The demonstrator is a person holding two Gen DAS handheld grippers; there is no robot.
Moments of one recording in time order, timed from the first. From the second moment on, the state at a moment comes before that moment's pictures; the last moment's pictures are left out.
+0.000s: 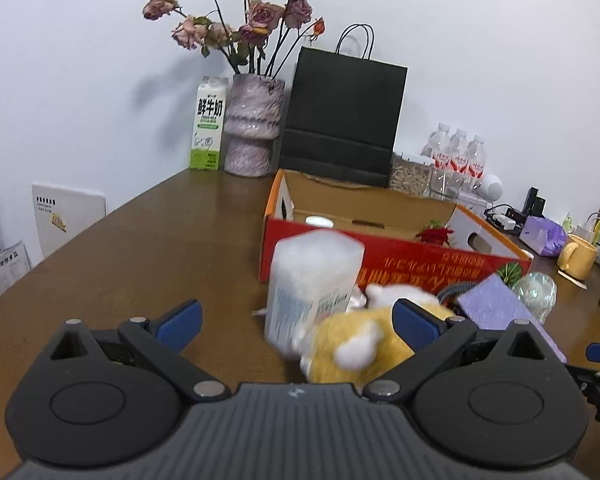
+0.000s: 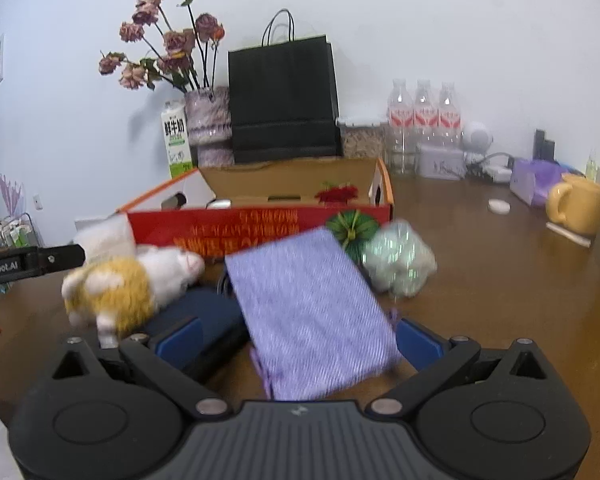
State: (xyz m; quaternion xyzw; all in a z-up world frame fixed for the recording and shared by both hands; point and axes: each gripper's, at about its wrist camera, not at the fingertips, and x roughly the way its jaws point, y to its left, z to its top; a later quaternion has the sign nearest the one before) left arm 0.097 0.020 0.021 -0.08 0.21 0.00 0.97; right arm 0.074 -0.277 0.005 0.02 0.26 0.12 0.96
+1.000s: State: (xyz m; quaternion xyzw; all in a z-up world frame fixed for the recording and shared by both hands) left arm 0.117 0.019 0.019 -0.05 0.21 -0.02 0.98; right arm 0.099 -0.272 -0.008 -0.01 0.28 0.10 0.96
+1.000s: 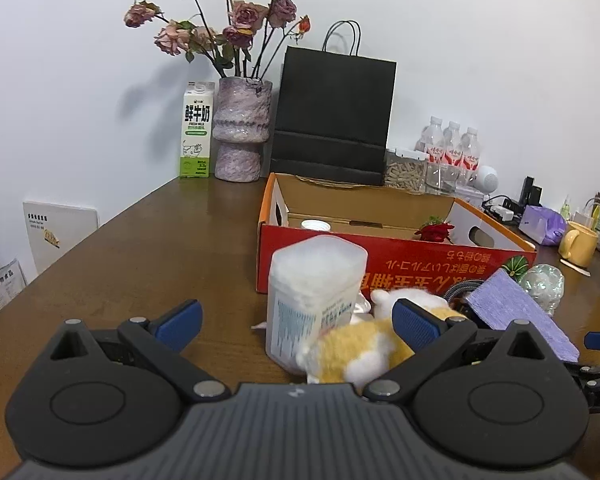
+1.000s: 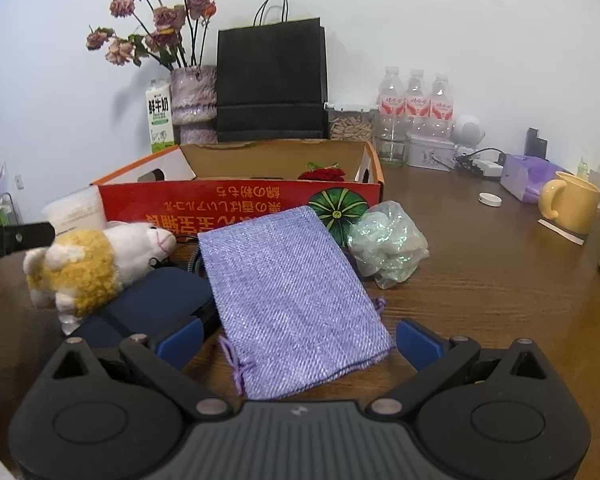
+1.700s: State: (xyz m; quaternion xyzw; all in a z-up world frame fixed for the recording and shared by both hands) left arm 0.168 0.024 0.015 -0.04 0.24 -0.05 0.97; right arm 0.148 -0.258 -0.009 -0.04 0.31 0.12 0.94
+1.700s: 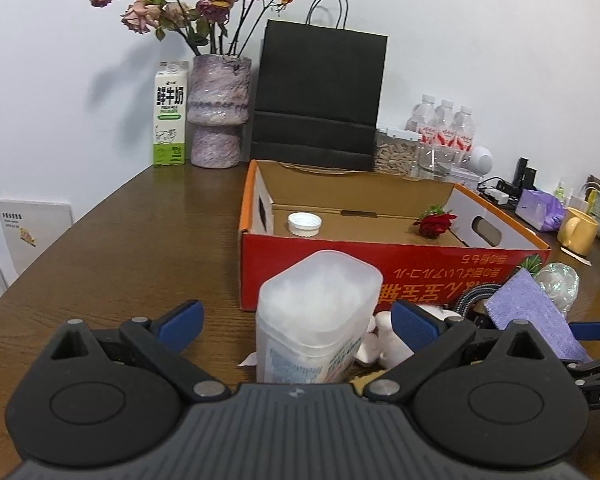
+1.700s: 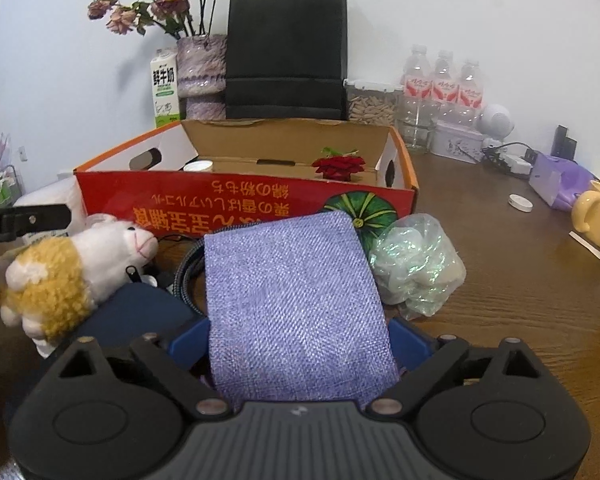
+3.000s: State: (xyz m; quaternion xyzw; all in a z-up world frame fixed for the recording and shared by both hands) left arm 0.148 0.021 0.057 -0.04 0.17 -0.06 0.98; right arm 0.118 -0.261 0.038 -0.03 0.21 0.15 0.96
